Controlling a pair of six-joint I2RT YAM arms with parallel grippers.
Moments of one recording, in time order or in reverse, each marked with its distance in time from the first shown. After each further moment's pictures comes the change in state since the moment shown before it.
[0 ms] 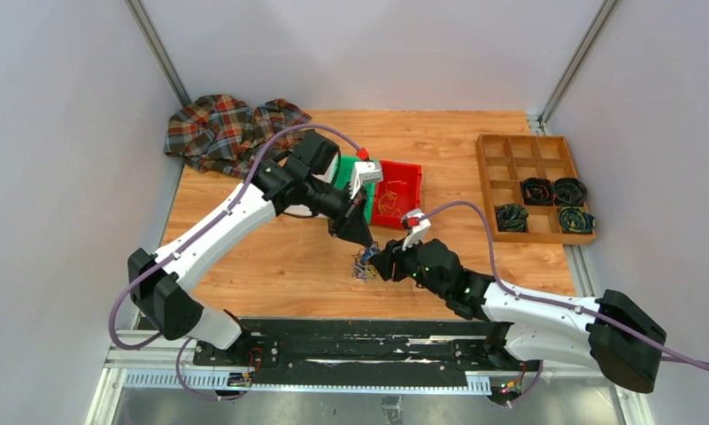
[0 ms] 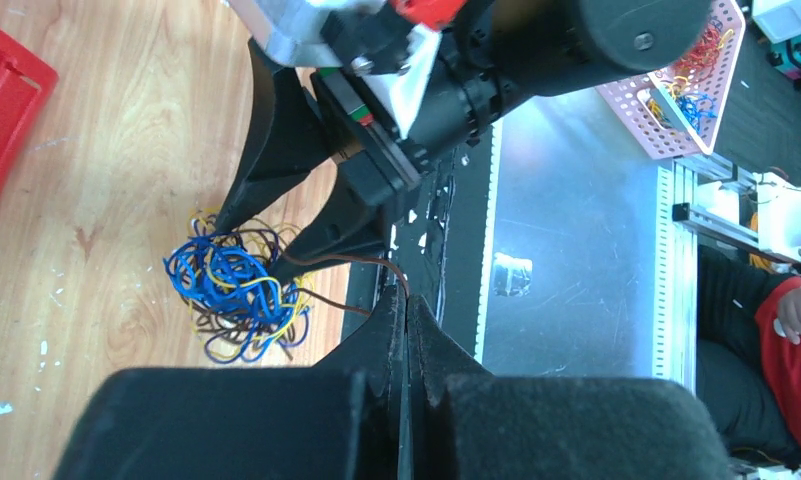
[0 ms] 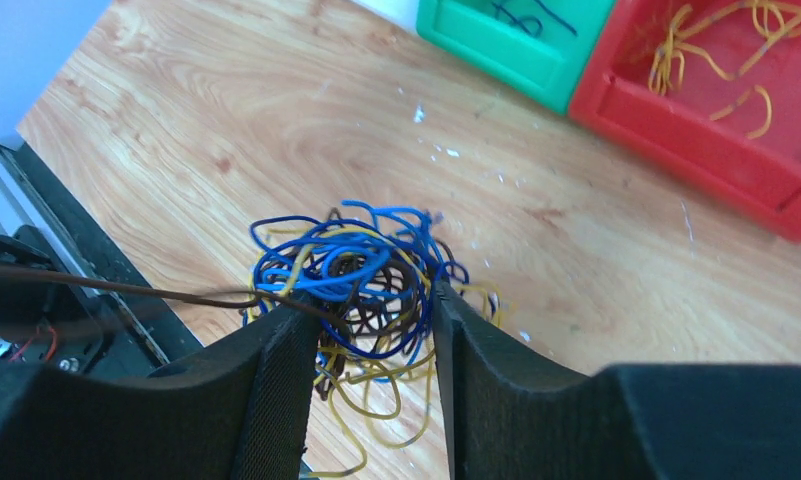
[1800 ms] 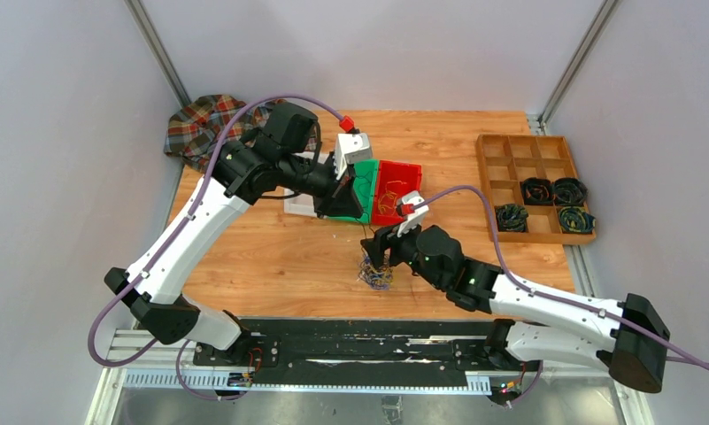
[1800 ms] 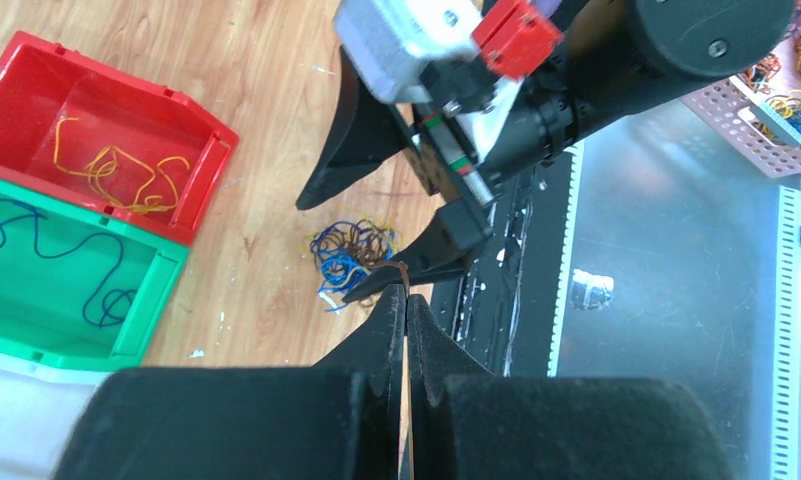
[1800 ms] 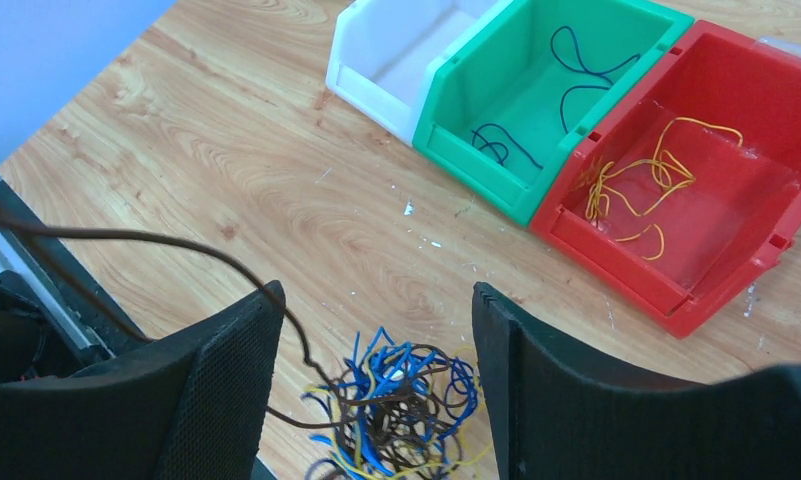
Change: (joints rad) left arm 0.002 -0.029 0.359 -0.230 -0.206 0.121; right arm 0.065 -0.069 0.203 -0.202 0.137 -0.144
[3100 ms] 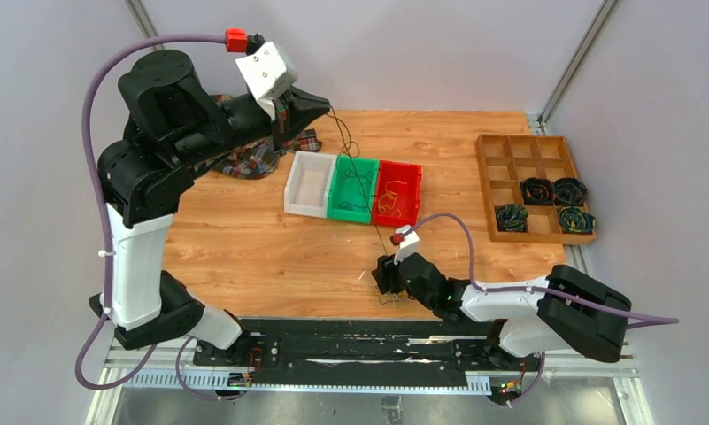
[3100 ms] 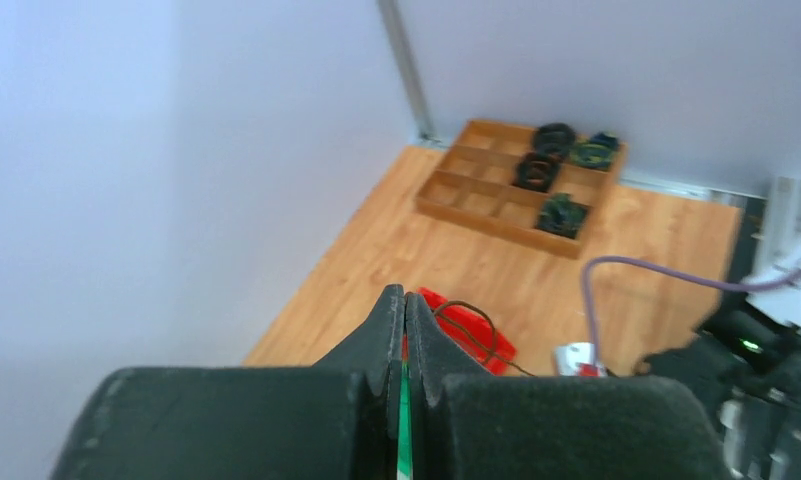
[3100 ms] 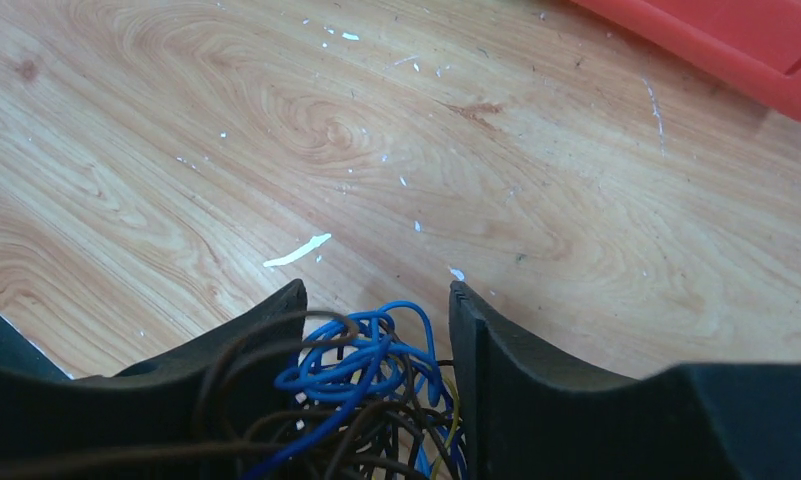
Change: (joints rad) left arm -0.003 0.054 0.725 0.024 -0.323 0.033; right arm 0.000 0.321 -0.289 0.340 0.022 0.120
